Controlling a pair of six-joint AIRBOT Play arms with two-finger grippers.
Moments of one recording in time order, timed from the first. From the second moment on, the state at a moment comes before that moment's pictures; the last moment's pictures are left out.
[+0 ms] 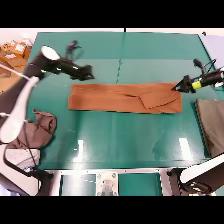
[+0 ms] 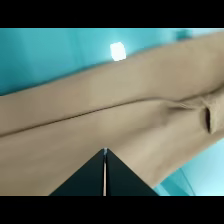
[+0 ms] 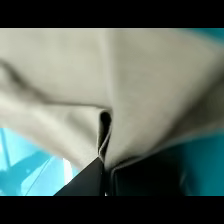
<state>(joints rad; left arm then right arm) -0.27 -1.79 1.64 0.85 -1.01 -1.35 -0.45 -1.83 1.71 -0.86 1.62 1.18</state>
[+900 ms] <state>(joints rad) -0.63 -2.11 1.77 0.46 -0.75 -1.28 -0.22 -1.54 1.90 -0.76 1.77 1.42</state>
